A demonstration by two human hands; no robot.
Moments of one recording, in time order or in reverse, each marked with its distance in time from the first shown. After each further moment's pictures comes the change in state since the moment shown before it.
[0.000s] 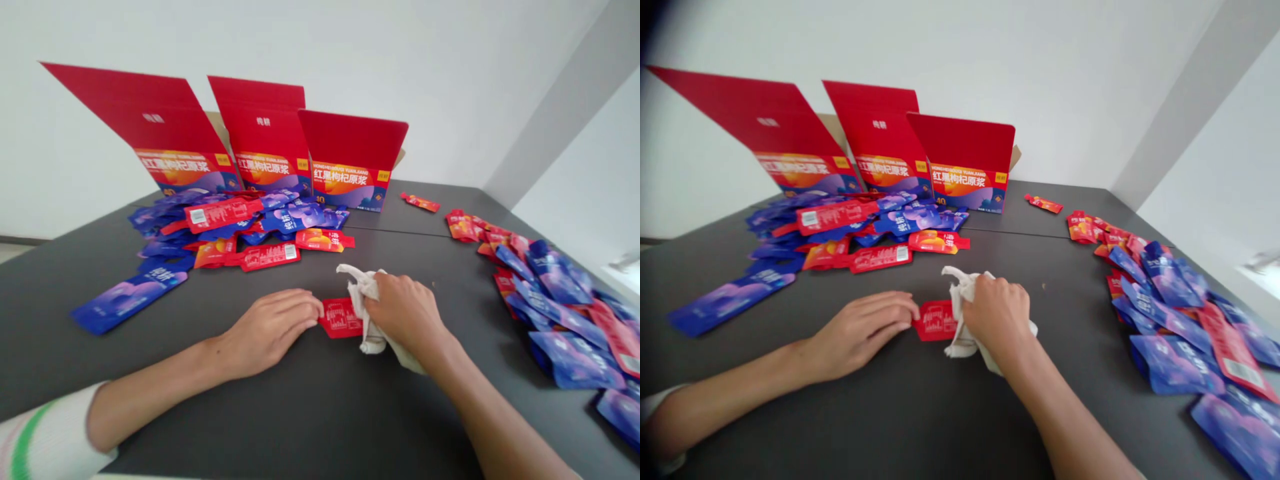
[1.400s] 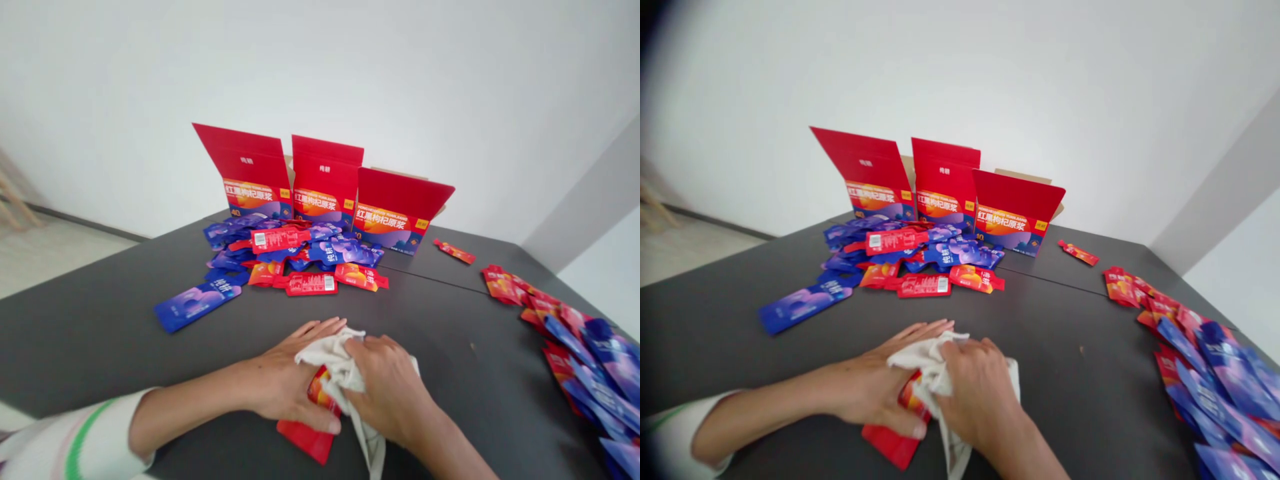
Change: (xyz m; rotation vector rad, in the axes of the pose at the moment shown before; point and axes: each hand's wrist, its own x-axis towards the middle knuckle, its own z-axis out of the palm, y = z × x) left_hand -0.024 -0.002 -0.016 -0.104 -0.358 -0.307; right_hand -0.012 -0.051 0.019 0.207 -0.035 -0.585
